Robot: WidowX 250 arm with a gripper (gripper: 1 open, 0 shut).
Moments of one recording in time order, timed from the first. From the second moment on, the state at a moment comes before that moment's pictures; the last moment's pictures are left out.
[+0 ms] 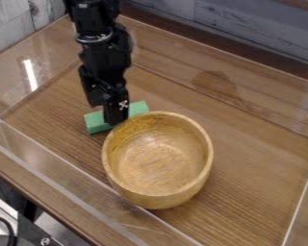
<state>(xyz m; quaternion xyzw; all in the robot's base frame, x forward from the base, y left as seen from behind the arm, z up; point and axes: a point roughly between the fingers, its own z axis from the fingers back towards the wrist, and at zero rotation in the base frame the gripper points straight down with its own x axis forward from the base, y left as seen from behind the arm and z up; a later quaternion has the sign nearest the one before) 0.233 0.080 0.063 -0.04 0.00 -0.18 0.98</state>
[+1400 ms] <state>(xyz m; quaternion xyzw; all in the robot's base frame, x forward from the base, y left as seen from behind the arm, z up) 0.241 0.099 0.034 -0.04 0.00 -0.18 0.98</state>
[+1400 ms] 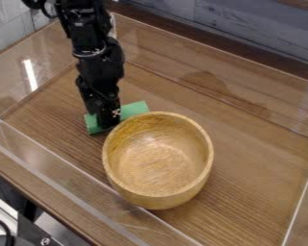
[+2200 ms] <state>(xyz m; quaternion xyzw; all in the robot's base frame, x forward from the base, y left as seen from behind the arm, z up) 0.233 0.092 0.048 -0.07 0.03 -0.14 0.99</state>
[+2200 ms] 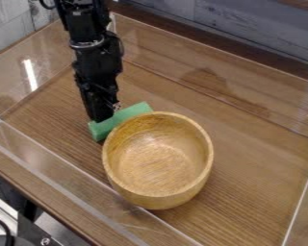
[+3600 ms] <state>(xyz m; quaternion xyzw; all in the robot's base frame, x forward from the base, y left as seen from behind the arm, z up) 0.241 0.092 0.039 -0.07 0.02 -0.15 0.99</state>
